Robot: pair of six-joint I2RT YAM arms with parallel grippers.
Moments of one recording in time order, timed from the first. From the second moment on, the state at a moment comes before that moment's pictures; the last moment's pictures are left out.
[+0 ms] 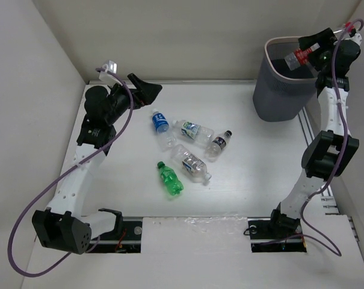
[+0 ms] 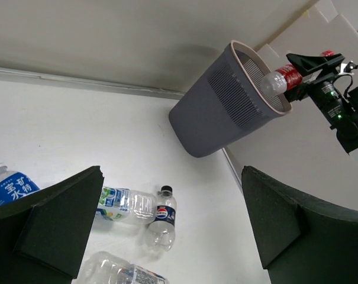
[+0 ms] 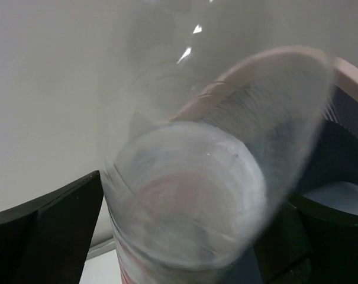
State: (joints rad) left arm -0.20 1.15 1.15 0.02 0.36 -0.69; right arm -0.32 1.93 1.93 0.02 -0.29 0.73
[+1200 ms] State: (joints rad) left arm -0.26 1.96 1.54 -0.46 0.02 -0.81; right arm -0.02 1.36 1.51 -0.35 -0.10 0.51
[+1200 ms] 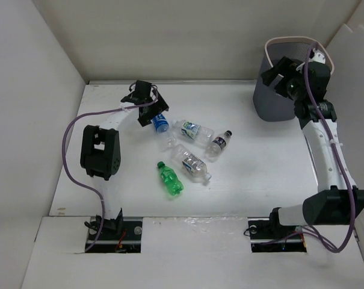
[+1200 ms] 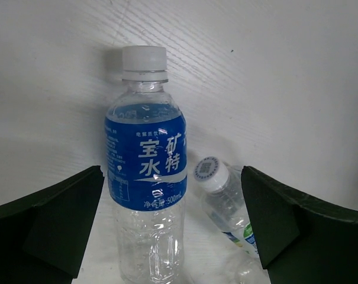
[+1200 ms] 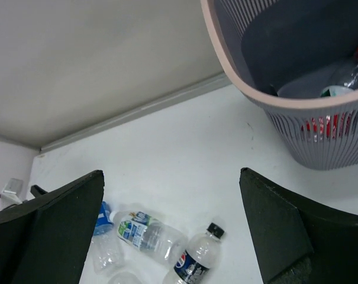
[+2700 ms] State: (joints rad) left arm -0.41 1.52 1.56 -0.15 0.33 -0.62; right arm 0.56 1.24 1.23 -0.02 -0.55 0.44
